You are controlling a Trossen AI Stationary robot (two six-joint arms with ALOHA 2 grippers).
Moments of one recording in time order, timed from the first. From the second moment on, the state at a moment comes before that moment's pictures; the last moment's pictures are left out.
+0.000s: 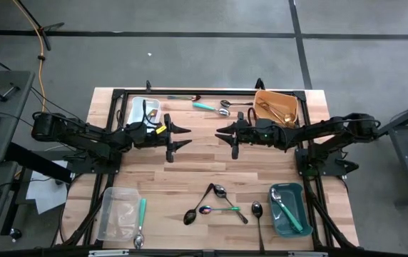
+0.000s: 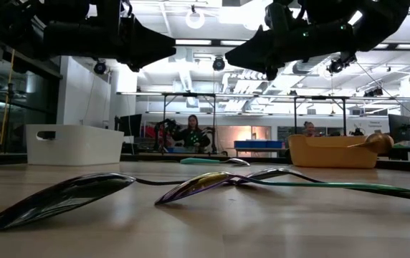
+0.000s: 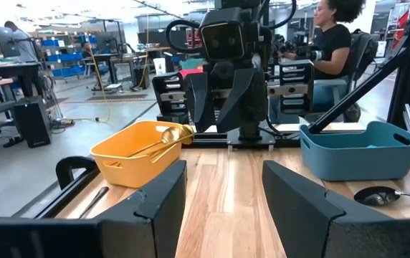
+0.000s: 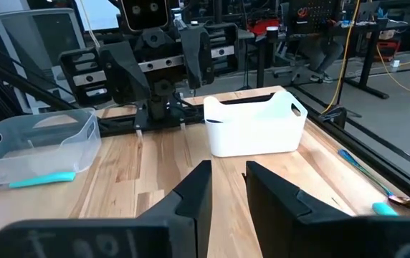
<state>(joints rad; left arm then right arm) 0.08 1.26 0.36 0.93 -0.05 0.06 -0.10 1.40 0.59 0.69 0.05 0.07</state>
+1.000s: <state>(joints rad) 0.22 1.27 0.57 0.49 -0.11 -0.13 -0.10 1.40 0.59 0.65 0.05 0.10</state>
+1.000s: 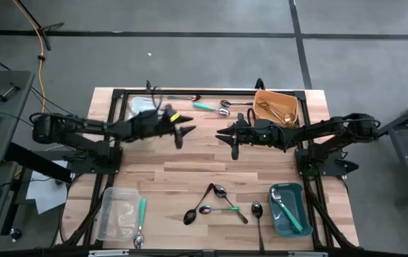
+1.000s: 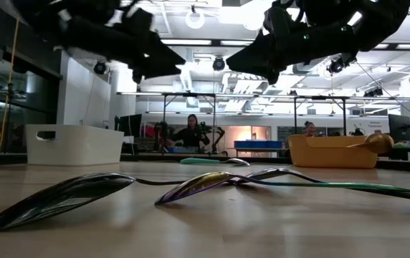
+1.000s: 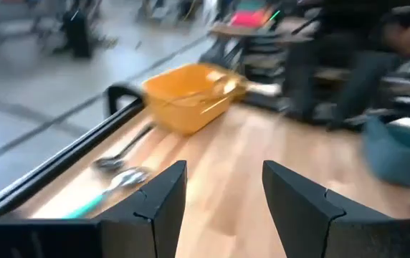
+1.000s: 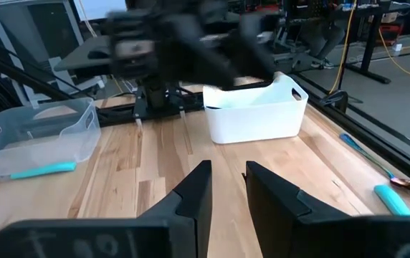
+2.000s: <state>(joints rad) 0.62 2.01 1.51 -0.47 -0.05 -0.10 -0.10 1.39 0.61 0.64 0.05 0.13</state>
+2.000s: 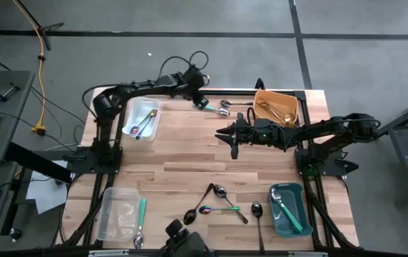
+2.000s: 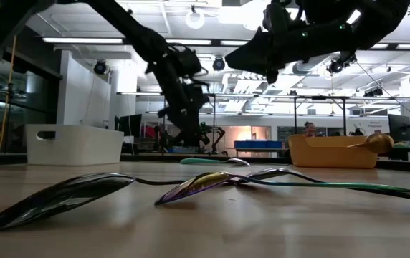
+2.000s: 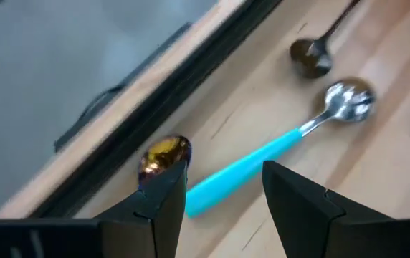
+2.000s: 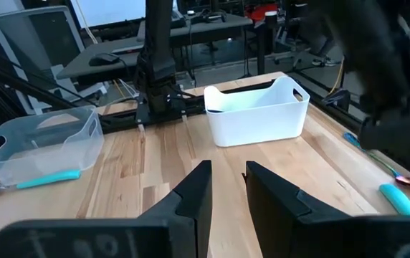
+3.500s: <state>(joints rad) 0.62 2.14 1.51 -0.38 -0.13 -0.27 -0.10 1.40 0.61 0.63 0.05 0.14</state>
